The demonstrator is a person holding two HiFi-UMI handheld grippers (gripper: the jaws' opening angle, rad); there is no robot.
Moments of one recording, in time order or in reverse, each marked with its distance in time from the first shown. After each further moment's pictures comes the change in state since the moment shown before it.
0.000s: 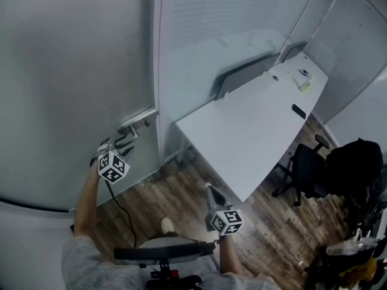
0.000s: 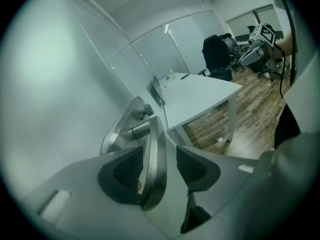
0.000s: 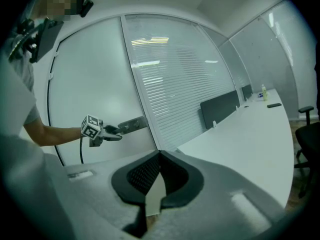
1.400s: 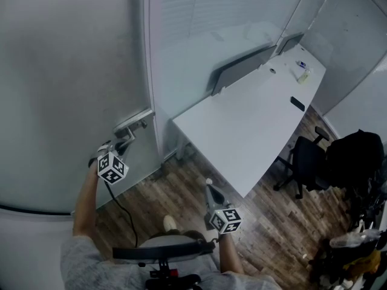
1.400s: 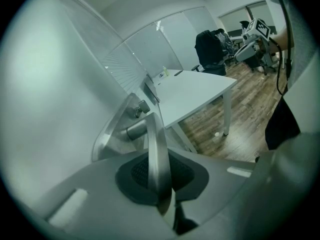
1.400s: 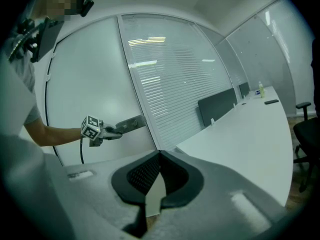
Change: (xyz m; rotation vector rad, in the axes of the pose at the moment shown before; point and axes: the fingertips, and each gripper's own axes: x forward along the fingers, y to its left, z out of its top) left arm 0.005 -0.009 0.004 0.074 0.025 -0.044; right arm -0.003 0.000 -0.006 0.031 0.004 -0.014
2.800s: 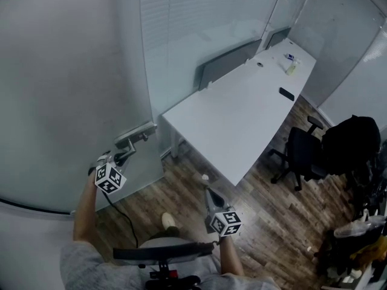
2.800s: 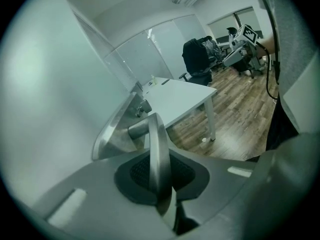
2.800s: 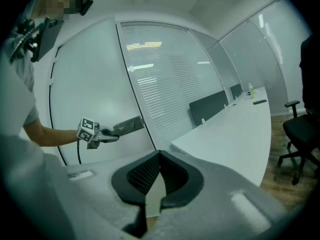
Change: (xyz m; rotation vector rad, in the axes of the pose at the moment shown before) left arm -0.041 -0.085 0.029 0.054 -0.077 -0.080; right arm -0.081 -0.013 -0.025 0.024 -0.024 -0.033
